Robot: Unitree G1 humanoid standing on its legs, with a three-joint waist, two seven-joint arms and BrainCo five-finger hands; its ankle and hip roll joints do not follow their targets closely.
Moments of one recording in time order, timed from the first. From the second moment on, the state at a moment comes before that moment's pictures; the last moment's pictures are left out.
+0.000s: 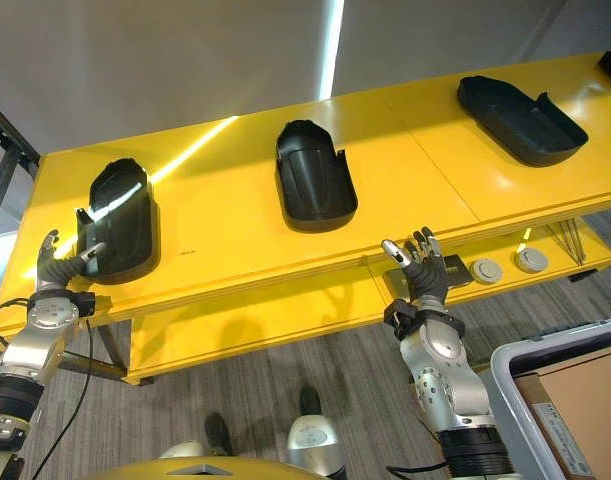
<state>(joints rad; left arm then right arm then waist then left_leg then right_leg) -0.17 0.55 -0.03 0.21 -0.19 0.21 0.49 0.03 -0.53 -0.02 -0.11 0.71 0.01 -0.35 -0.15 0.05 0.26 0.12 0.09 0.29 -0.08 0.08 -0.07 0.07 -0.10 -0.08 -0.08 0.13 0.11</state>
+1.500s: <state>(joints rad) 0.15 0.55 -0.15 -0.17 -0.45 -0.06 -0.08 0.17 -0.52 -0.08 -0.17 0.70 -0.03 -0.38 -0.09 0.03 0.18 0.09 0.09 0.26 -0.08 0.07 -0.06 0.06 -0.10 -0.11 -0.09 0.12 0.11</state>
